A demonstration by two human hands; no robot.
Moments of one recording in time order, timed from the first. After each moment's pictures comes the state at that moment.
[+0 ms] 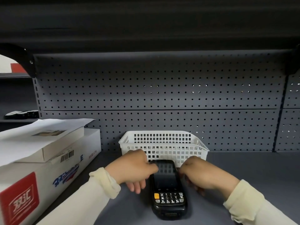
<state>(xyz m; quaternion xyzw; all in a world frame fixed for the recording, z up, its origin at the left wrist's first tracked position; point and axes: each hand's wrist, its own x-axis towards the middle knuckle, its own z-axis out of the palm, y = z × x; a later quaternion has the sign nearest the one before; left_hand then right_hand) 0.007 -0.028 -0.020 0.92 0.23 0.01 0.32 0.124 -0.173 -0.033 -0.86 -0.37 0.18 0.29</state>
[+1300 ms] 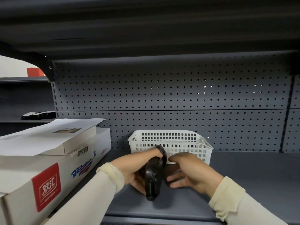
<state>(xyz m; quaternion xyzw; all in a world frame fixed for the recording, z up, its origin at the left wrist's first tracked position) -0.018 -0.038 -0.014 0.77 0.28 0.02 0.57 0.089 -0.154 -0.033 -0.71 -0.28 0.33 0.56</state>
